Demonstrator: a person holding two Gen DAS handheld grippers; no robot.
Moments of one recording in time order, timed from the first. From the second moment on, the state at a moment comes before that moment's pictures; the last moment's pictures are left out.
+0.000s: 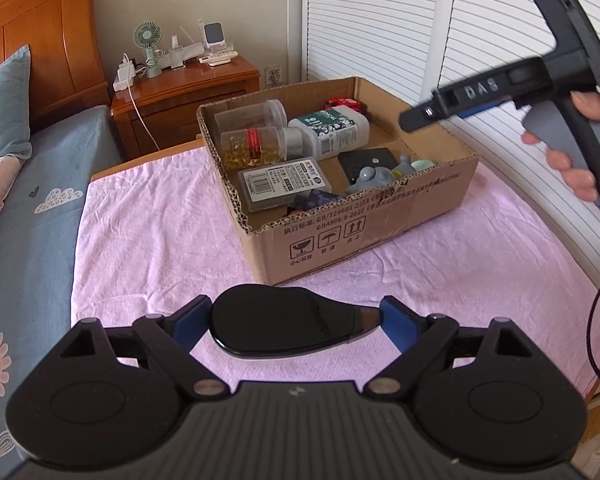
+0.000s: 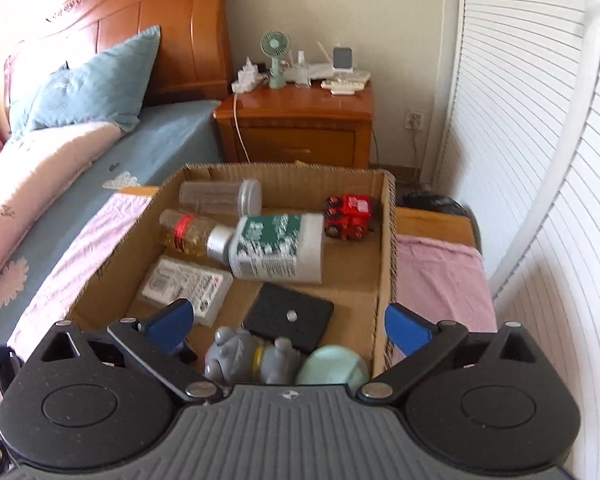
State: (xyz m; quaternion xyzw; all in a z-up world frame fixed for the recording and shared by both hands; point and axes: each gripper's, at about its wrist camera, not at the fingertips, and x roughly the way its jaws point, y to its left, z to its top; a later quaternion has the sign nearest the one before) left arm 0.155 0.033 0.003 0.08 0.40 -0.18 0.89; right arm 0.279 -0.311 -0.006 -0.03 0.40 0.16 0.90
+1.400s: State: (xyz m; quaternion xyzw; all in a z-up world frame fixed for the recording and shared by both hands) left arm 0.314 -0.065 0.003 0.03 0.41 -0.13 0.90; right arm 0.200 -0.339 -0.037 -0.03 0.45 0.10 0.89
